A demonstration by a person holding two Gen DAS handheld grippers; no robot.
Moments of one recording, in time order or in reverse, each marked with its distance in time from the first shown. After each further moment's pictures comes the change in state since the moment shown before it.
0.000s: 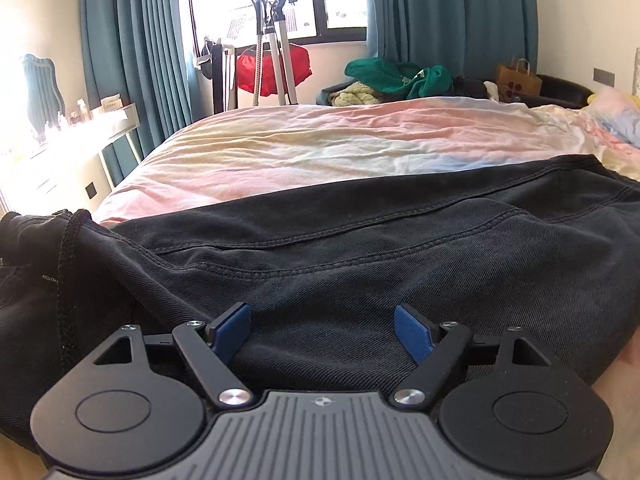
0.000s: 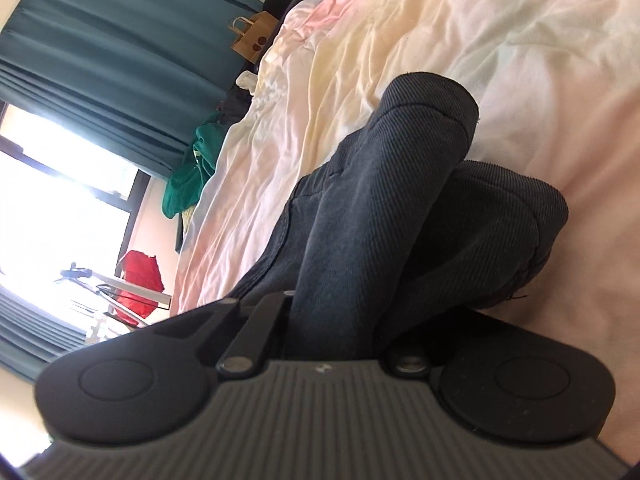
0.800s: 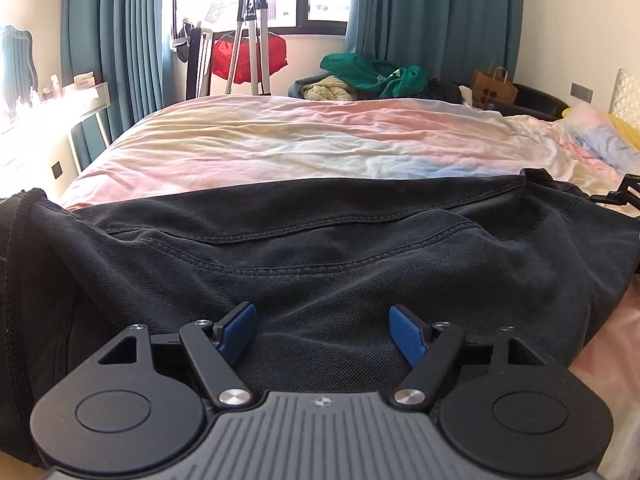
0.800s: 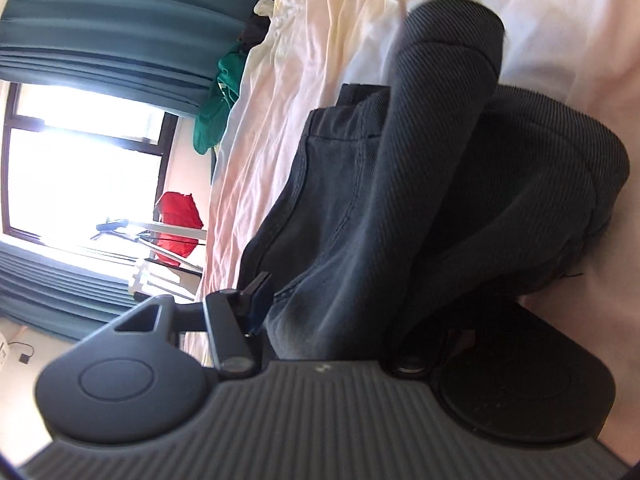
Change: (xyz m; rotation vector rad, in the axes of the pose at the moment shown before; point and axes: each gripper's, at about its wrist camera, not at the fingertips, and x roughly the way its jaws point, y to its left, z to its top) left arm 0.006 0.008 0.008 -0.059 0.013 -0.133; right arm 0.027 -0.006 -0.016 0.081 0.265 0.132
